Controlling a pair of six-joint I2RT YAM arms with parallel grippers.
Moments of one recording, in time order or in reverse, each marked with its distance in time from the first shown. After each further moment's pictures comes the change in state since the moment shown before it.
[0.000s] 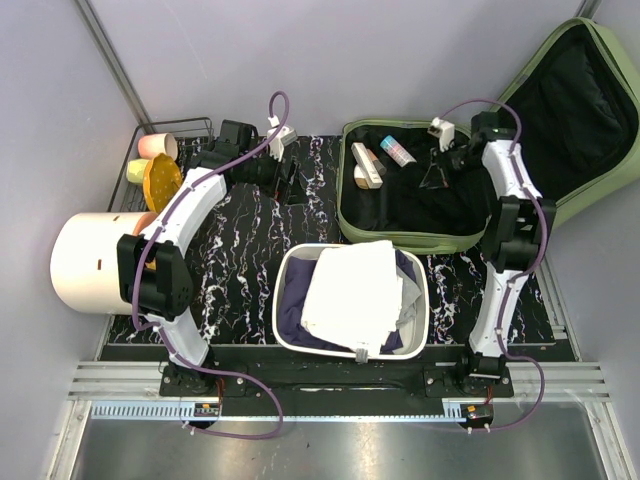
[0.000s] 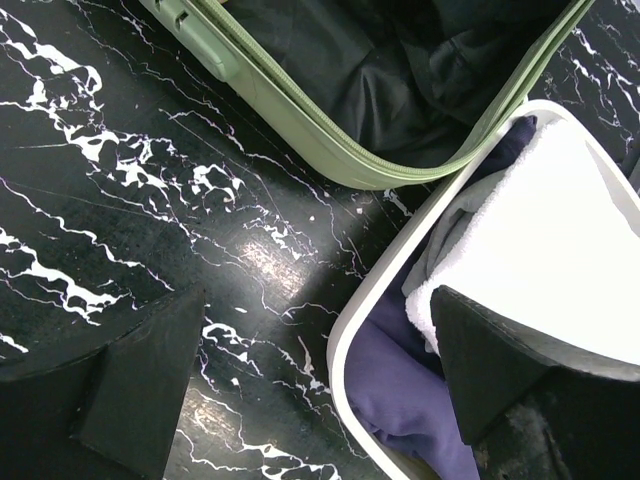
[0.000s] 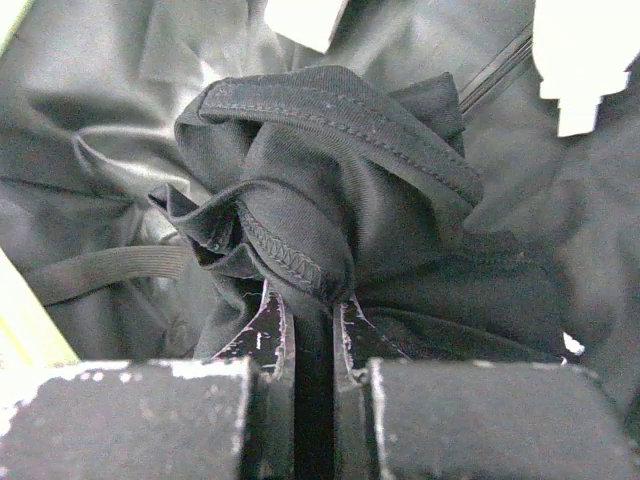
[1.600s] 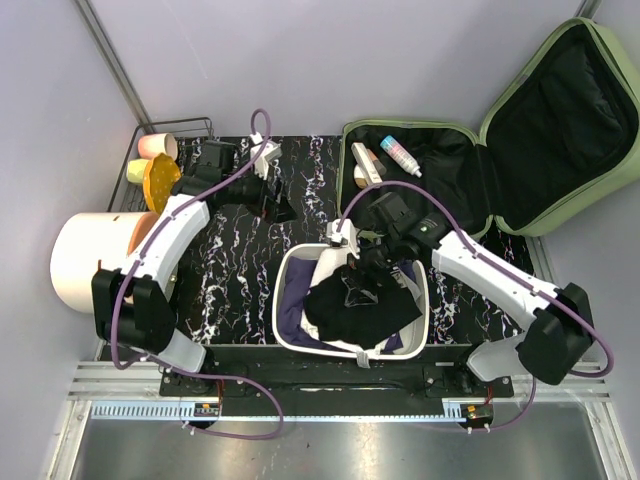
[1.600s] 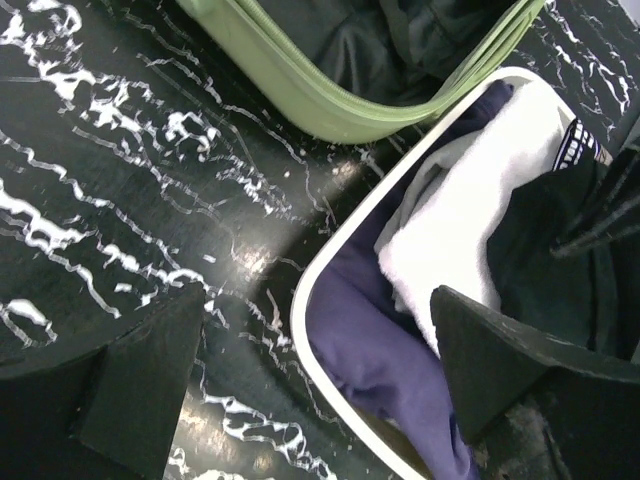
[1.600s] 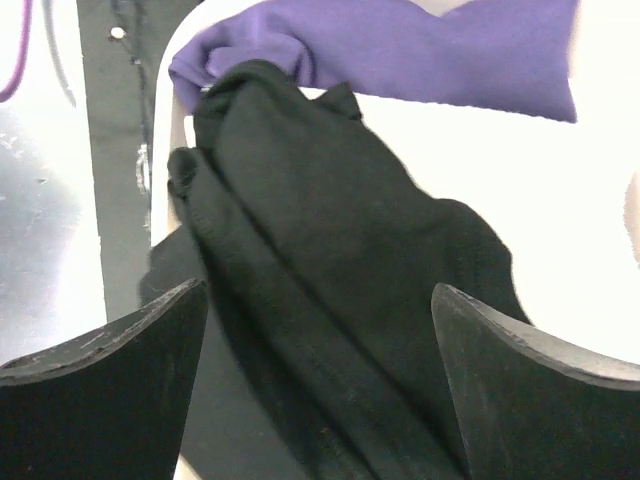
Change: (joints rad) left arm 0.010 -0.217 -0.255 0.078 -0.001 -0.045; right arm 0.766 -0.853 -0.855 0.232 0.024 0.105
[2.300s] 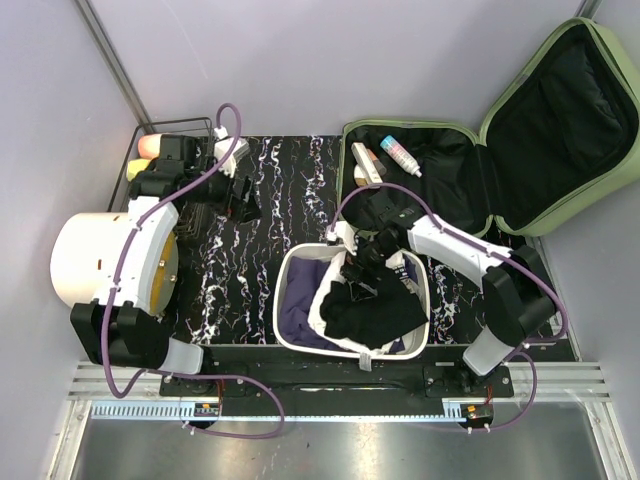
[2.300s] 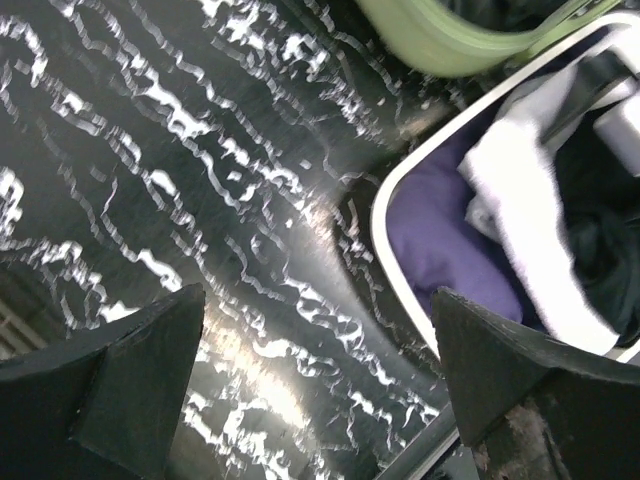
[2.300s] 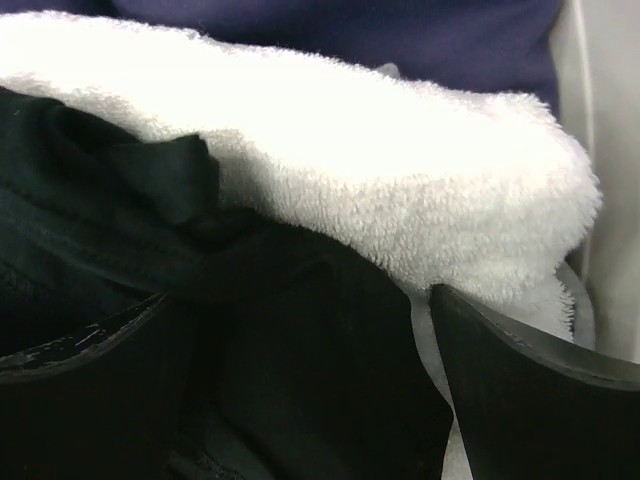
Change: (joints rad) left arm 0.148 -0.131 0.105 -0.314 -0.110 0.171; right arm -0.078 0.291 0.021 -0.008 0.104 -0.121
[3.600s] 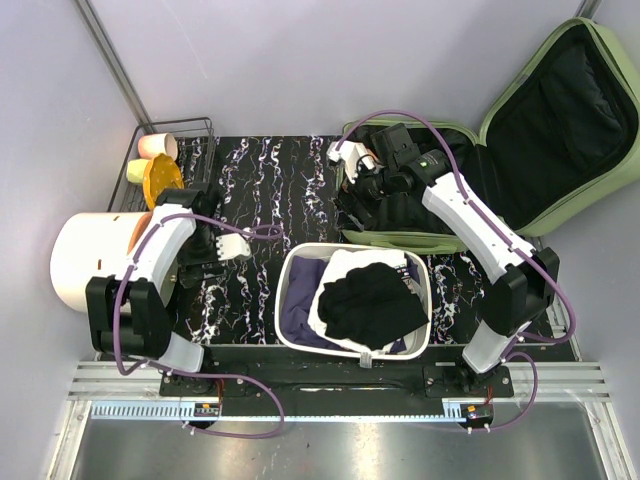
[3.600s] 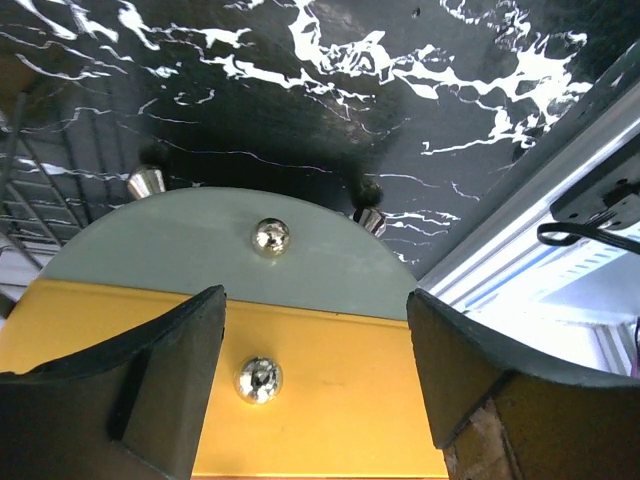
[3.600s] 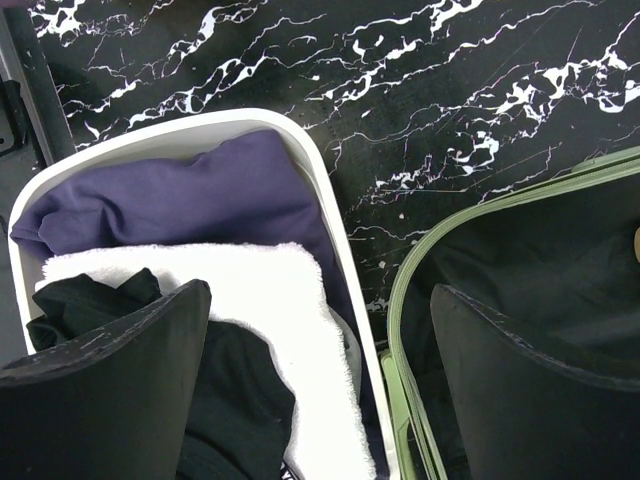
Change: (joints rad) left arm -0.006 0.058 -0.233 -0.460 -0.752 0.875; right arm -0.094 0.047 0.541 -0.088 0.024 0.176
